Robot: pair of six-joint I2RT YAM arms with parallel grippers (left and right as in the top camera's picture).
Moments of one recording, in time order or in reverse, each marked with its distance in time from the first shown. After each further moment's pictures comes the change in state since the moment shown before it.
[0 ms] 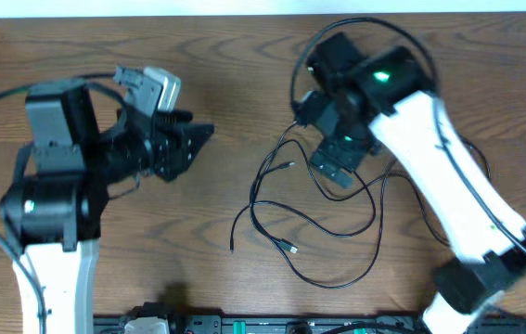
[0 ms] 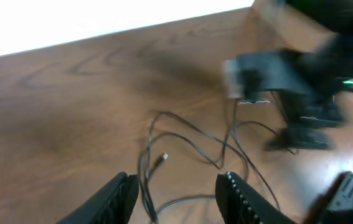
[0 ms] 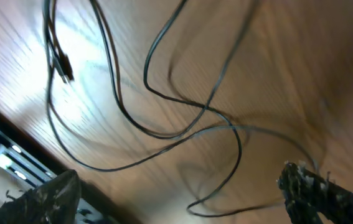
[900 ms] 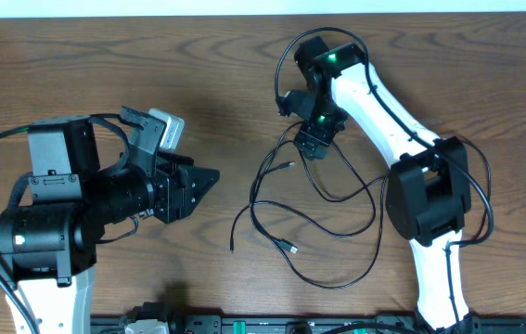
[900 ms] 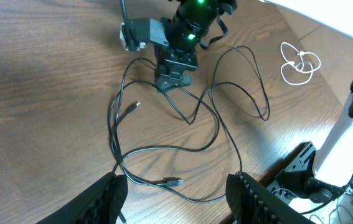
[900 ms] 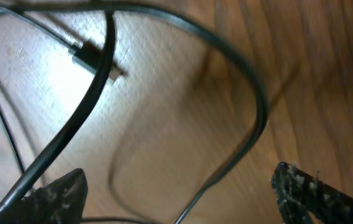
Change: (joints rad) left arm 0.000 -0.068 0.000 -0.277 0.000 -0.003; right arm -0.110 0.406 0.000 0.345 -0.128 -0.166
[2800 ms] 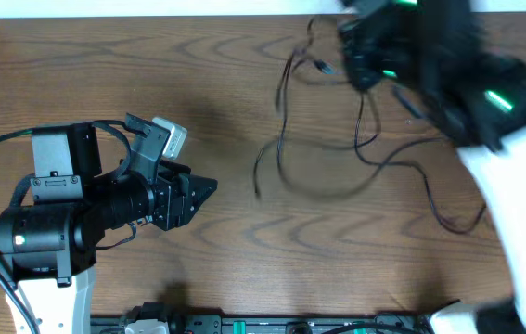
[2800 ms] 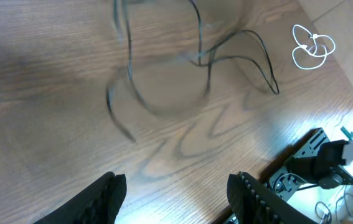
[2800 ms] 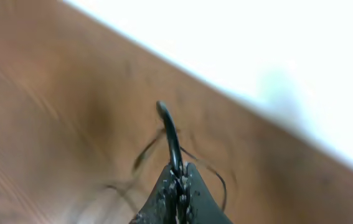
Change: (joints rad) left arm 0.000 0.000 0.000 -0.065 -0.043 0.057; right arm -0.036 -0.700 0.035 0.345 -0.032 0.431
